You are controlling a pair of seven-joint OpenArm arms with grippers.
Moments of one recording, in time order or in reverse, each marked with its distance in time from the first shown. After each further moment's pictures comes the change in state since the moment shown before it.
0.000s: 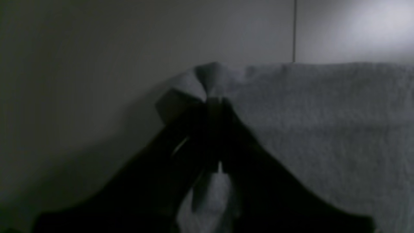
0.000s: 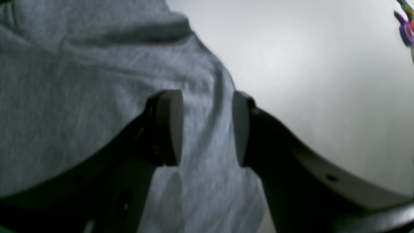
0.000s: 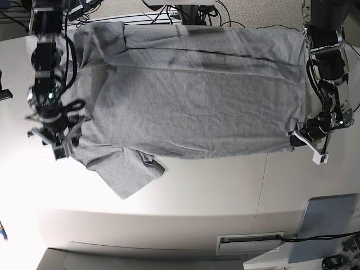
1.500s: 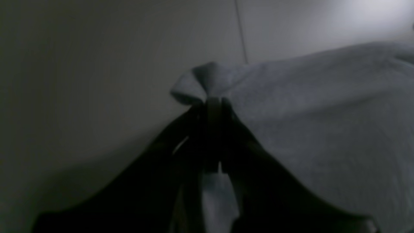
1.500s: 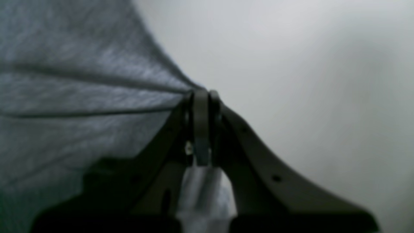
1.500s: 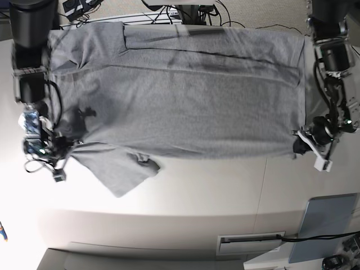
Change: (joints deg) left arm 6.5 -3.3 0.3 18.7 -4.4 -2.6 4.2; right arm 27.1 8.2 -19.0 -39.4 10.3 3.5 -4.3
